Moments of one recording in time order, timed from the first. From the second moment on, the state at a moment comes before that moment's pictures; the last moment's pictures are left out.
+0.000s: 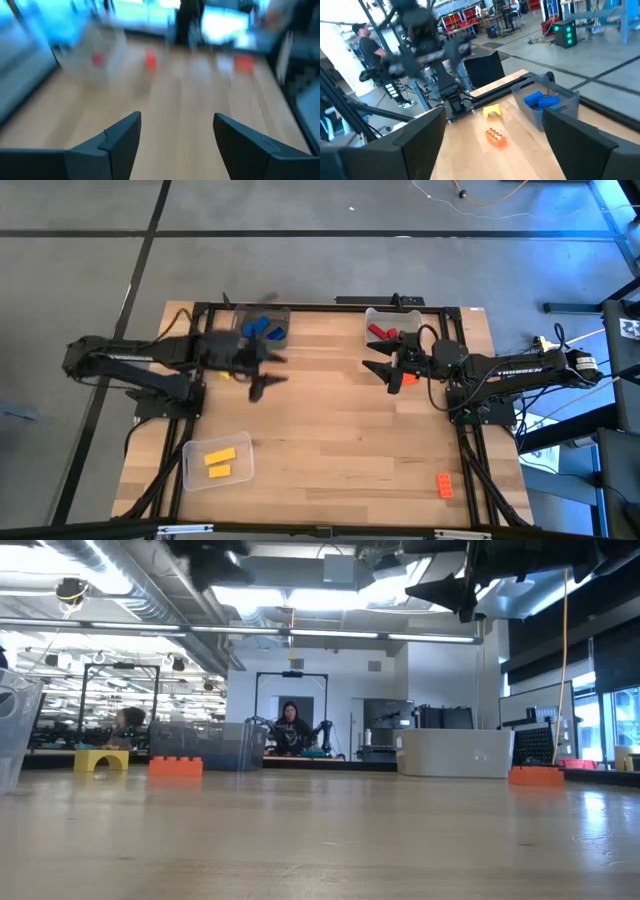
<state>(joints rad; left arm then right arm) 0.04 0.97 0.86 -0.26 -0.04 -0.15 -0.04 0.95 0.56 0.36 0.20 0.37</state>
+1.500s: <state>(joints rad) 0.15 0.99 0.63 0.22 -0.24 -0.34 -0.04 0.95 0.56 0.39 0.20 0.31</state>
